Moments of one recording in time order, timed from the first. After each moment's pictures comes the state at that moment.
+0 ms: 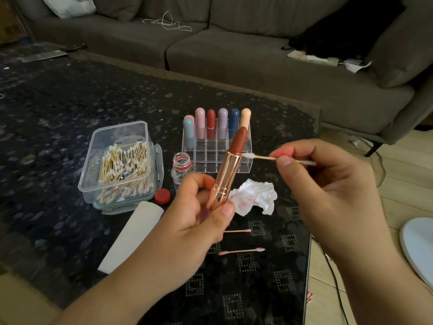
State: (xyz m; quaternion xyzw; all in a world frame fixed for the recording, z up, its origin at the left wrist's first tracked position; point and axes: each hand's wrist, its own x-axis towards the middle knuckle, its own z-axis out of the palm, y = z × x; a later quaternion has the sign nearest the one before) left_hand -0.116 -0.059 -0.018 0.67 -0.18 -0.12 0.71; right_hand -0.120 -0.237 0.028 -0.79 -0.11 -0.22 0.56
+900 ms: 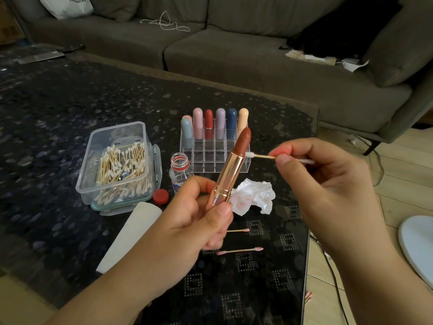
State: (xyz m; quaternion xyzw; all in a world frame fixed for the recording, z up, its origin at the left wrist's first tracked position) left_hand -0.117 -0.058 -0.014 0.60 -0.18 -0.17 0.76; right_hand -0.119 -0.241 0.028 -0.79 -0.09 -0.20 0.58
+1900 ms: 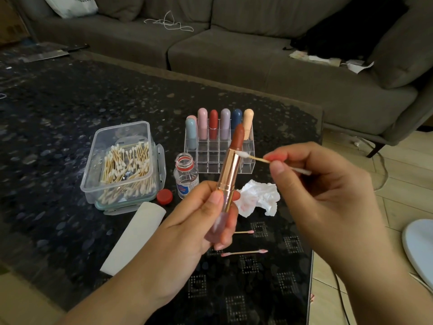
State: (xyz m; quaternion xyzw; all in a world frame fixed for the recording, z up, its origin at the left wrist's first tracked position) left_hand -0.123 -0.061 -0.009 0.60 -0.11 -0.17 0.77; right_hand -0.122 -0.232 0.024 -0.81 -0.14 -0.24 0.51
